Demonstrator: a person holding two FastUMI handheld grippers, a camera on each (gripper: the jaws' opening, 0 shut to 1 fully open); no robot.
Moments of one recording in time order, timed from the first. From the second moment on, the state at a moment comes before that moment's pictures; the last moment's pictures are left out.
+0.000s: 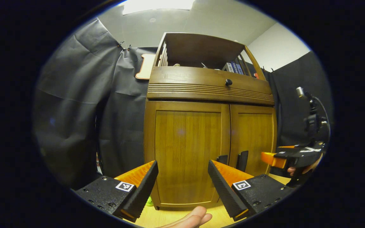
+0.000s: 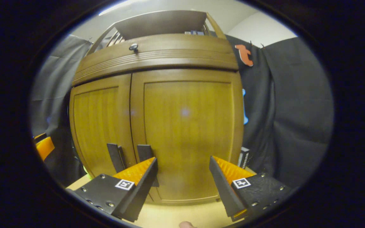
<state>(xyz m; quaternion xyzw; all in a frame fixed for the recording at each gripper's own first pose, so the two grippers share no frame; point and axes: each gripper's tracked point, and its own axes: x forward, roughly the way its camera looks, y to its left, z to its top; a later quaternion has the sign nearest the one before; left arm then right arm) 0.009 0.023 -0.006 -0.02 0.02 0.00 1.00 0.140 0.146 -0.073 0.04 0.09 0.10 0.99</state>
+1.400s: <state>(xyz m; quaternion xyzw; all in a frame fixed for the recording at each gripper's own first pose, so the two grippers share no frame) 0.004 0.009 -0.025 -0.02 0.03 -0.02 1.00 0.099 0.182 -0.099 0.02 0.14 0.25 0.96</state>
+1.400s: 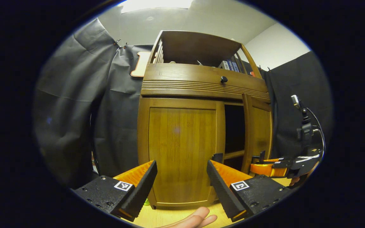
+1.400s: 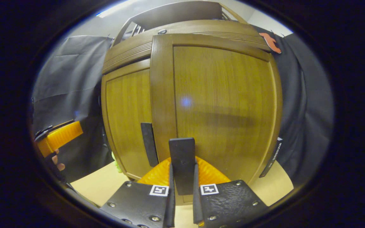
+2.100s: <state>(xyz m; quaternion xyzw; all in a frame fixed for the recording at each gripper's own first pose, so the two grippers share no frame) -0.003 -0.002 -0.025 -0.02 0.02 -0.04 1.00 0.050 0.101 -0.091 0.03 0.14 0.23 0.96</state>
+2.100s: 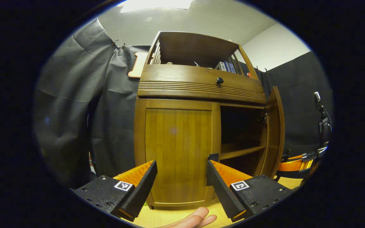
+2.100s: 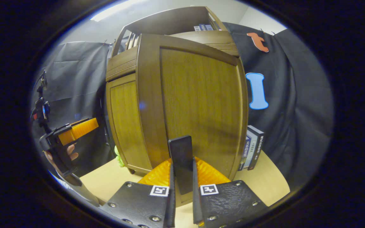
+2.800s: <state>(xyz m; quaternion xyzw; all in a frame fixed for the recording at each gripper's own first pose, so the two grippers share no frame) -0.002 -0.016 -0.031 -0.02 0.03 -0.05 1.00 0.035 0.021 -0.085 0.04 0.12 0.15 0.98</state>
